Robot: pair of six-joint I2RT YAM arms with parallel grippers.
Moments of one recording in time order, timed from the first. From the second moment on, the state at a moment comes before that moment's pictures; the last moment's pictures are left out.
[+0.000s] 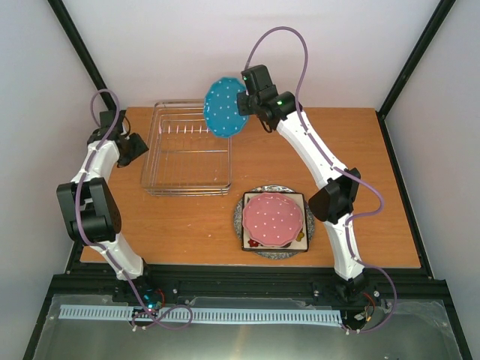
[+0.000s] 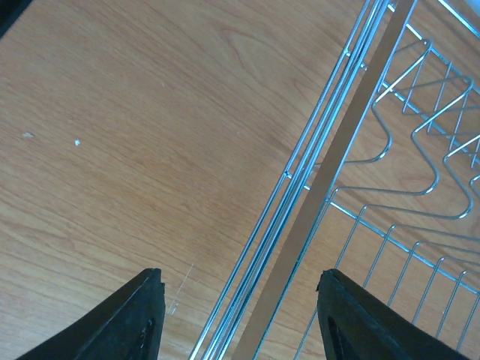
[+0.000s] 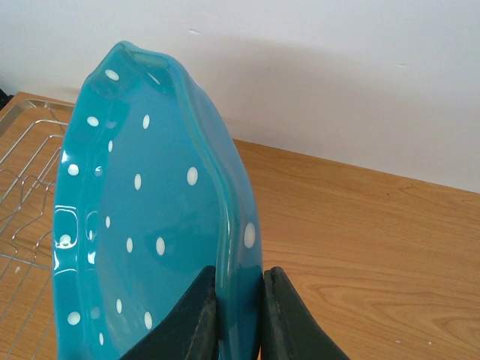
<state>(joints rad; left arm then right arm) 0.21 1.73 1.39 -0.64 0.12 -0.44 0.60 2.21 2.47 -0.86 0.23 0.22</state>
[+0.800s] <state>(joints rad) 0.20 1.73 1.24 -0.59 0.22 -0.39 0.59 2.21 2.47 -0.87 0.22 0.22</state>
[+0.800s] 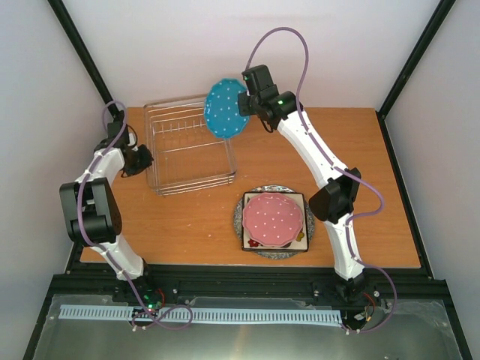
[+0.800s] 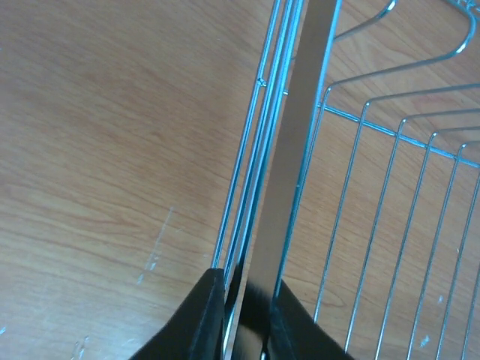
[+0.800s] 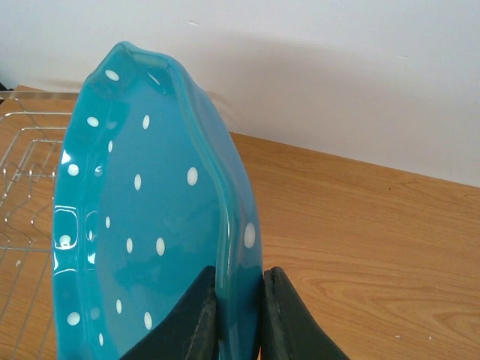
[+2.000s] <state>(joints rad) 0.01 1.53 1.06 -0.65 0.18 -0.59 0.60 2.25 2.48 -0.83 0.31 0.07</state>
